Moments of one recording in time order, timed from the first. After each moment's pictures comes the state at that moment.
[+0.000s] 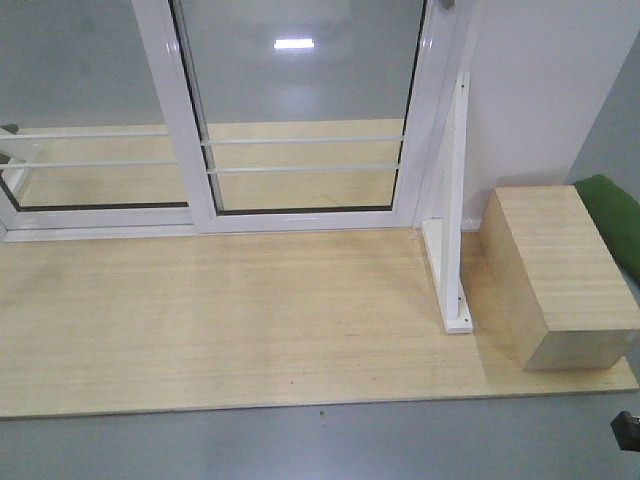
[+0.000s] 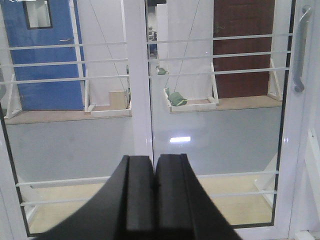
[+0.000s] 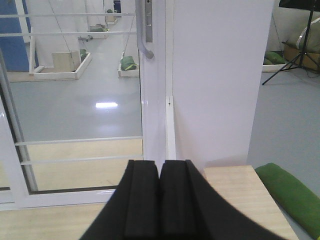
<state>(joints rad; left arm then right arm) -0.01 -0.02 0.03 -0.01 0.02 0.03 -0.05 -0.02 0.03 0.02 0.18 -0.02</state>
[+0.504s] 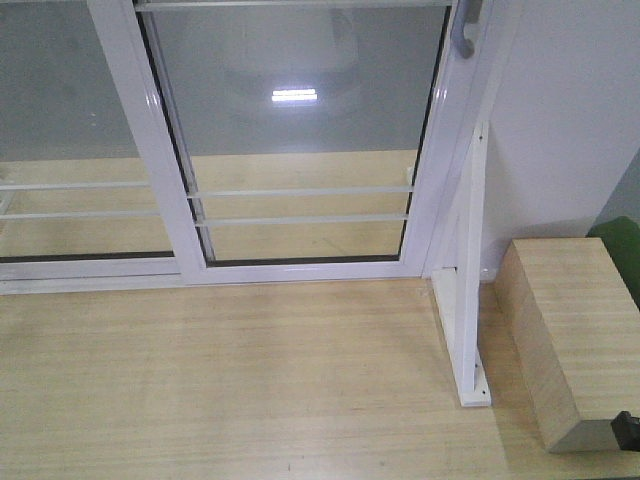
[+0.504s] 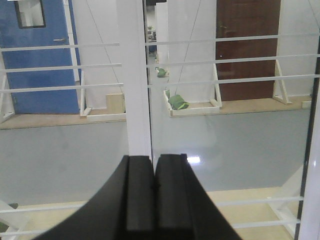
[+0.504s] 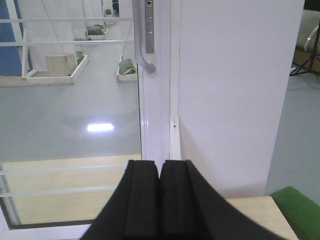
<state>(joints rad) -0.01 -0.02 0.03 -0.01 0.02 0.03 -0.05 -0.02 0.03 0.02 0.18 -0.02</state>
